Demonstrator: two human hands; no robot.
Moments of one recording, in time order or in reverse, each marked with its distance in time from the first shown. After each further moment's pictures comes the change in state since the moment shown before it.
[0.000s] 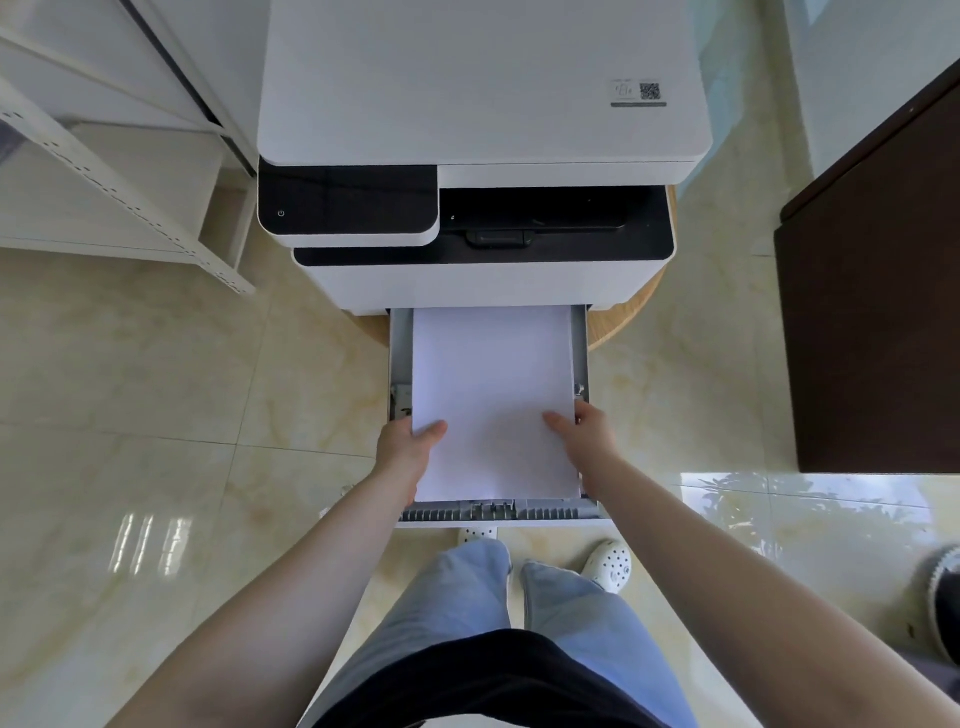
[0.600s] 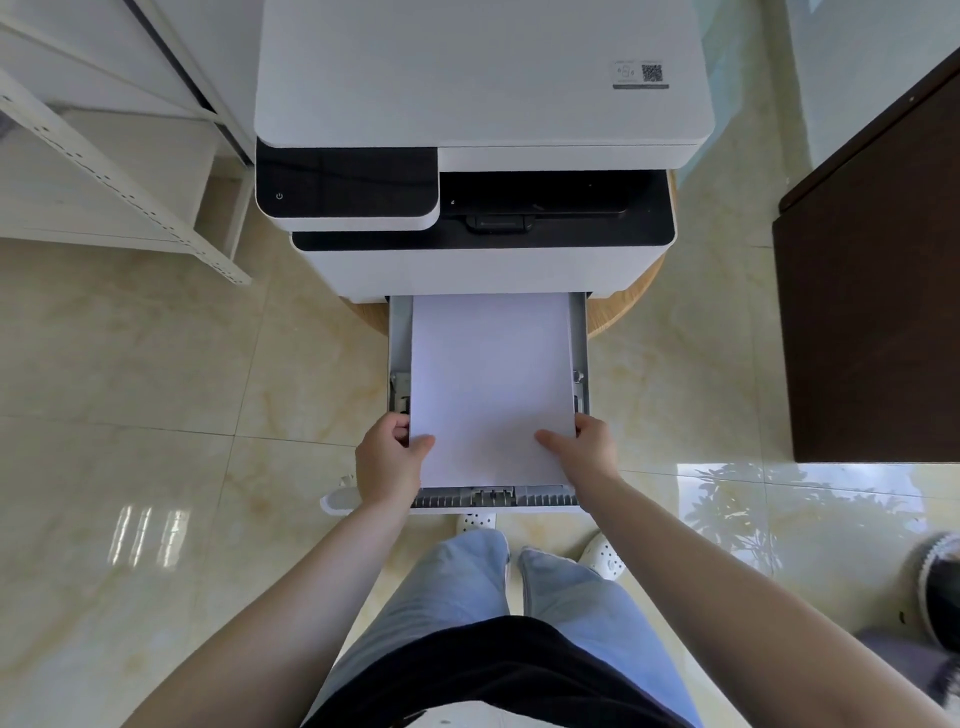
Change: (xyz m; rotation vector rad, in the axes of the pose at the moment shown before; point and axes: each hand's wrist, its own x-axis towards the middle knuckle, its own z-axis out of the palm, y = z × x) left_hand -0.023 -0.020 -0.012 0.321 0.233 0.262; right_hand -0.022 0.019 0.004 -0.092 0.097 -0.024
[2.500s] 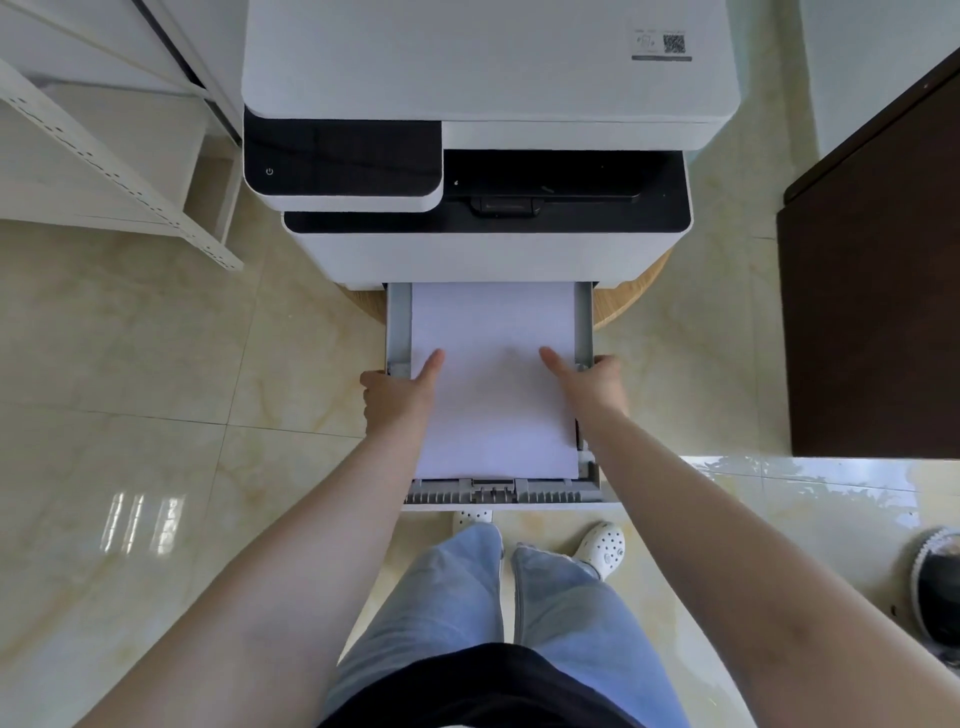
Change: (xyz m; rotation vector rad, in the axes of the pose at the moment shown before) left_hand 0.064 0.030 0.027 -0.035 0.030 -0.371; right_hand 0.052 -0.041 0.000 -0.144 0.126 0.090
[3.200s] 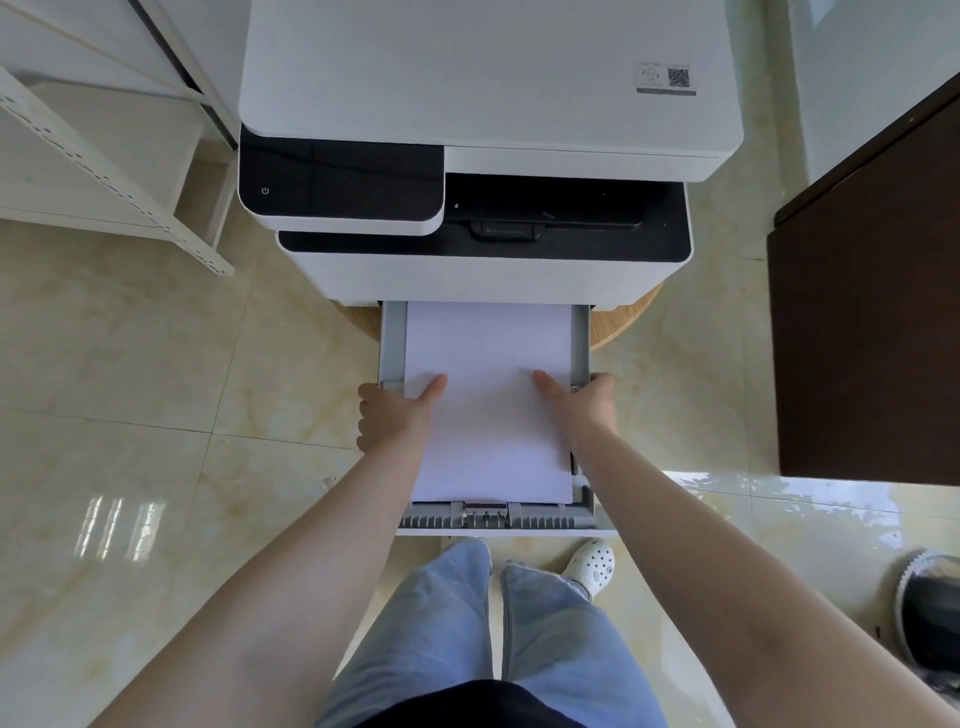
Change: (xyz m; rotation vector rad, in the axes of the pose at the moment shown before) left_hand 0.007 0.001 0.008 0.112 0.038 0.042; right_hand 0.010 0.000 0.005 0.082 -0.022 -0.028
